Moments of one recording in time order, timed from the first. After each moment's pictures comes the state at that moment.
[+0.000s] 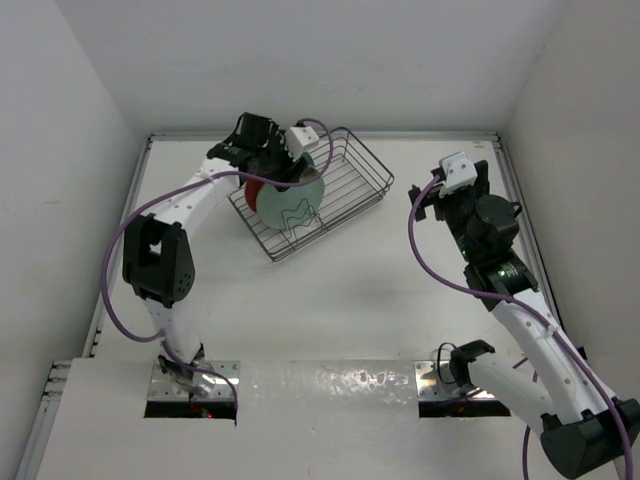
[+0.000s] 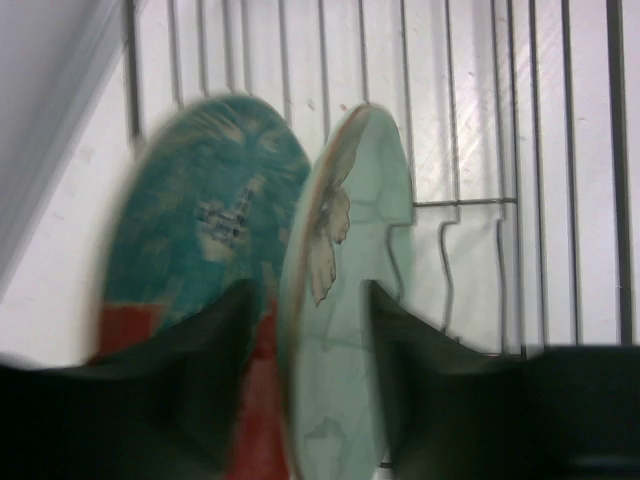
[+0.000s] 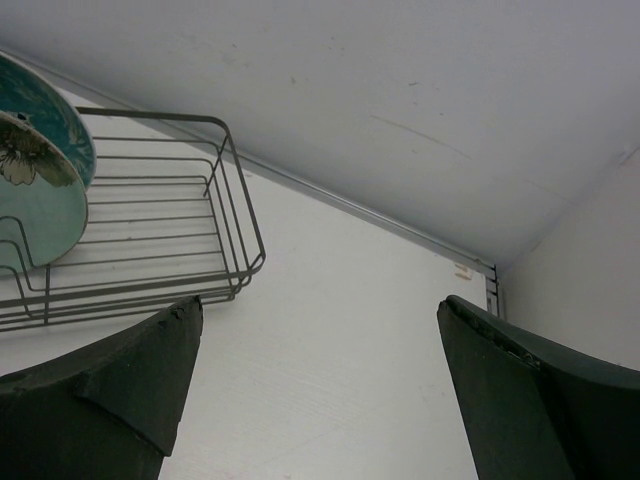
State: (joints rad) left arm -0.33 1.85 1.61 -0.52 0.36 0.58; right arm 0.34 0.85 0.78 0.05 0.12 -0.35
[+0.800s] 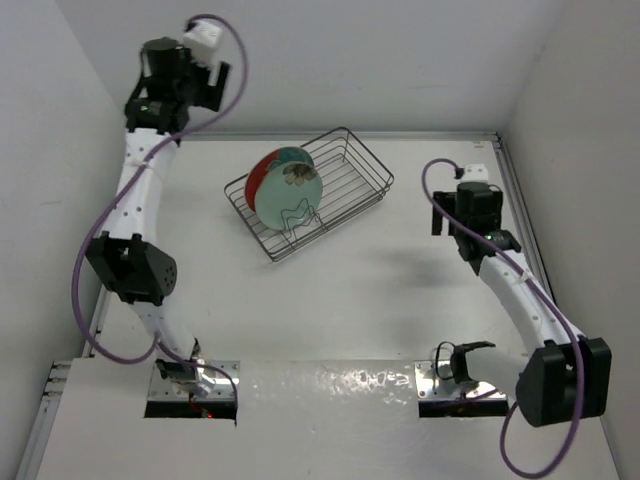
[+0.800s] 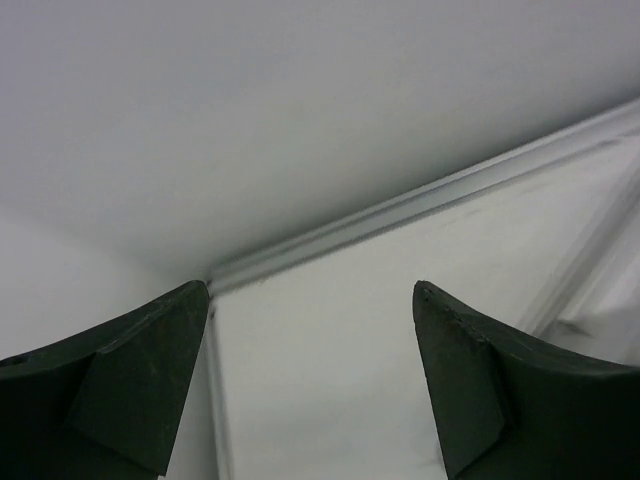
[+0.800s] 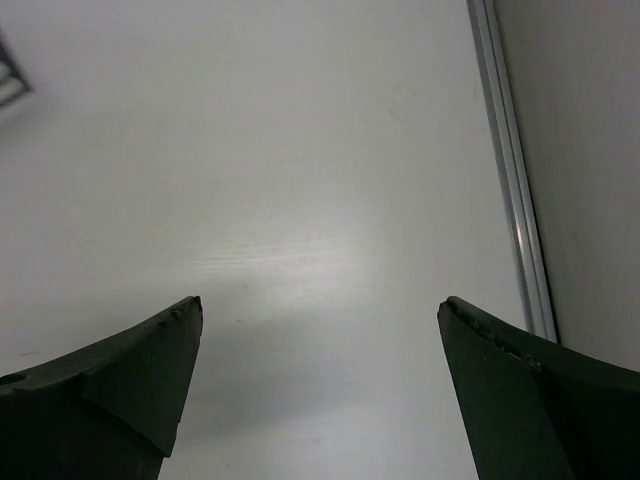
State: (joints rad) left arm -0.12 1.80 2.09 -0.54 0.01 0.41; right arm 0.19 1.12 0.79 -0.26 0.41 -0.03
